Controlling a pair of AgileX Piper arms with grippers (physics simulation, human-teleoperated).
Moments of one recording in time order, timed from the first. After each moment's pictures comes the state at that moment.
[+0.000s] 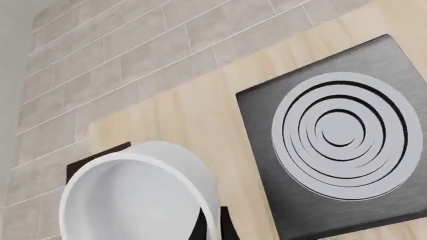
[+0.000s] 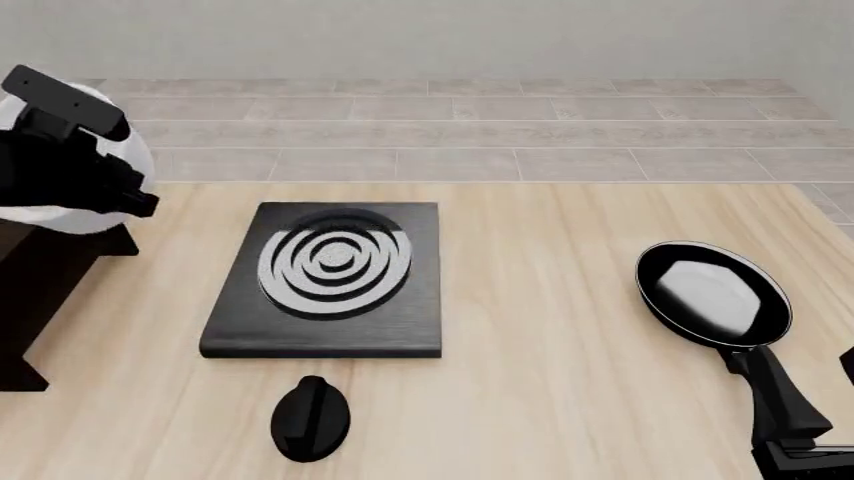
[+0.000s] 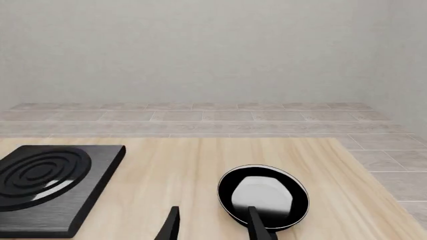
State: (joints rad) left arm 0.07 1.31 -1.06 0.48 0.50; right arm 0.00 0.01 0.00 0.00 0.00
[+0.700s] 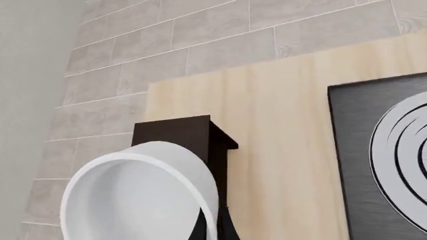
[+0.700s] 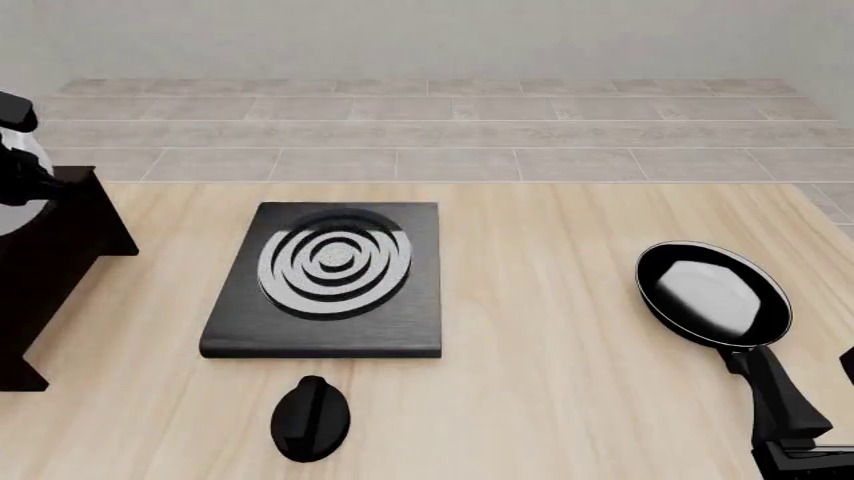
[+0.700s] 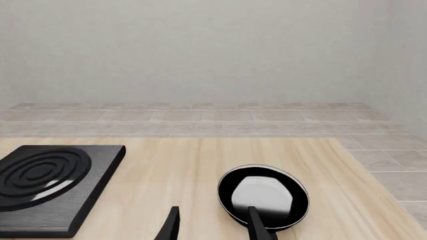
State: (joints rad) left arm 0.34 1.44 -1.15 0.42 0.51; right arm 0.00 0.01 0.00 0.00 0.00
